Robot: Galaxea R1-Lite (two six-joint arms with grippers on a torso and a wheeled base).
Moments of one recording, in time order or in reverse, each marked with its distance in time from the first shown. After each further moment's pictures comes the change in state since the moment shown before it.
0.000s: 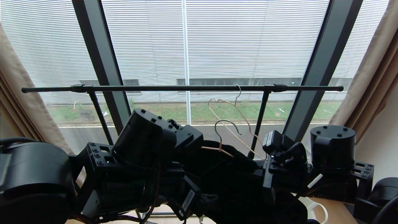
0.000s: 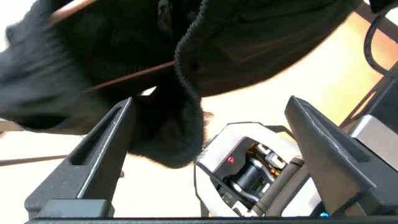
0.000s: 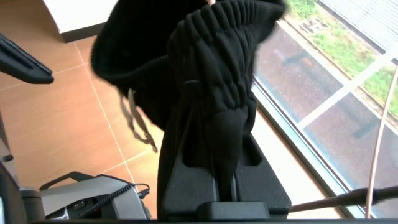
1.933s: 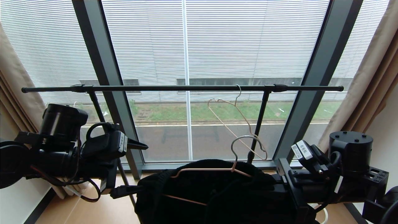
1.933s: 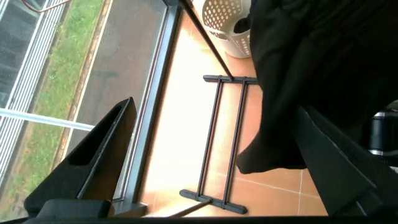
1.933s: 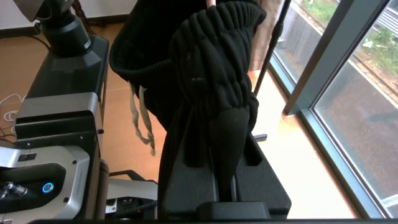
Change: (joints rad) left arm 0.678 -0.021 0.161 -0.063 -0.756 1.093; right arm -0.150 0.014 0.124 -0.162 0.549 -0.017
